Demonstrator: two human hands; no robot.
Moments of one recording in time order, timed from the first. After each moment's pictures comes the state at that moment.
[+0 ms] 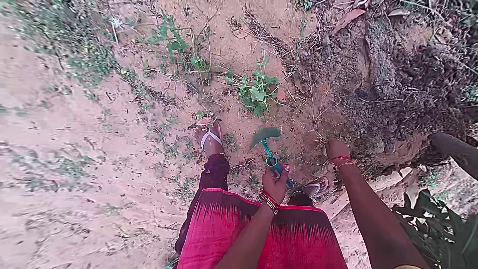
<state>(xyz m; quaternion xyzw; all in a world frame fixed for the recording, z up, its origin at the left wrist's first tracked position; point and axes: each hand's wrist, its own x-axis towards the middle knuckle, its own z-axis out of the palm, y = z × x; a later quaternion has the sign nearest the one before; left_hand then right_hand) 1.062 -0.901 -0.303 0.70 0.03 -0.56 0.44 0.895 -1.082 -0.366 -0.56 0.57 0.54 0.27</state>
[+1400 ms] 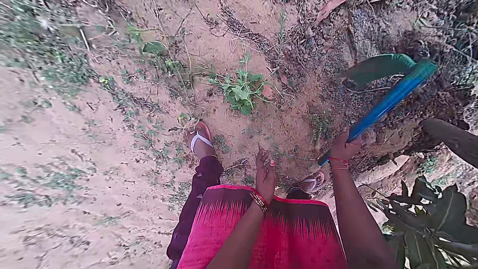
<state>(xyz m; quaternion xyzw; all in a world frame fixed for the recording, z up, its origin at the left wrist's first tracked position) 1.065 -0.911 -0.302 0.67 0.05 -0.64 0.37 0.887 -1.044 -0.341 -0.55 0.79 -0.16 0.24</state>
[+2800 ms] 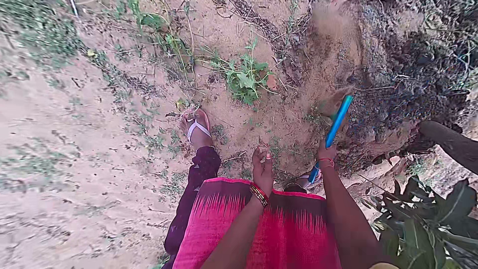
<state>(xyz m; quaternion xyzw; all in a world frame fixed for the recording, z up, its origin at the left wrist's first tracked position) 1.065 -0.901 -0.302 0.70 0.13 -0.62 0.33 0.864 -1.010 -0.373 -0.38 0.87 0.12 0.29</state>
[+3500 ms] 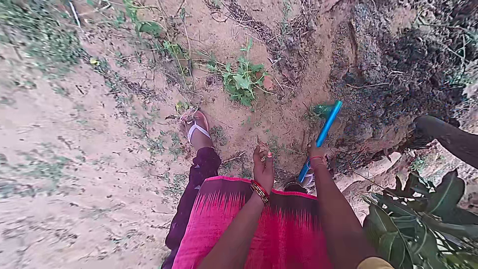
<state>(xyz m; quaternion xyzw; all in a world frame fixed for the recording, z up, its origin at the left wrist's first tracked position) 1.062 -0.907 -0.297 0.70 0.11 -0.63 0.31 0.874 -0.995 -0.383 -0.30 0.90 0.07 0.31</state>
